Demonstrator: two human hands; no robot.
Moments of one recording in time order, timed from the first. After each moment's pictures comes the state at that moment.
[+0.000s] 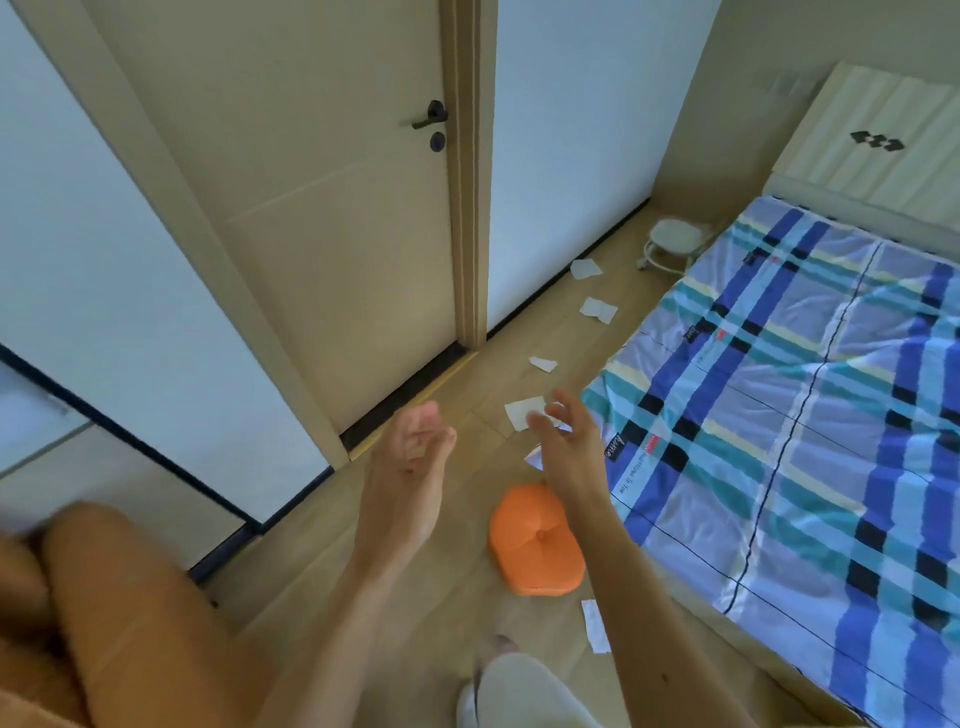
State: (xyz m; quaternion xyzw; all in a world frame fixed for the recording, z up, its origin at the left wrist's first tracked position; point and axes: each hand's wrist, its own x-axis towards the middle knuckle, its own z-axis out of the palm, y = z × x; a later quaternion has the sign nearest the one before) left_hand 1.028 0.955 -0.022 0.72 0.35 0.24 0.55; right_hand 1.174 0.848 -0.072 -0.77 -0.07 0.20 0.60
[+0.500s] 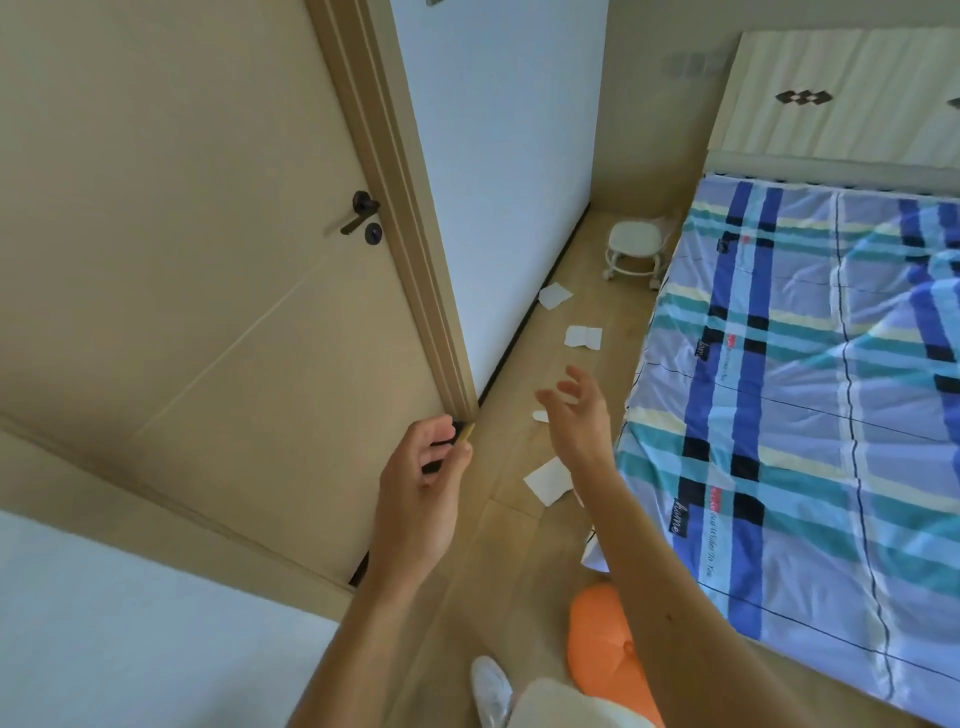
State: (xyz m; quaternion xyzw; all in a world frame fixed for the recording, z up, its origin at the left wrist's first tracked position) left_hand 1.257 1.195 -0.024 0.79 0.24 0.15 0.54; right_hand 1.409 1.080 -0.082 -0.76 0.03 0.10 0.64
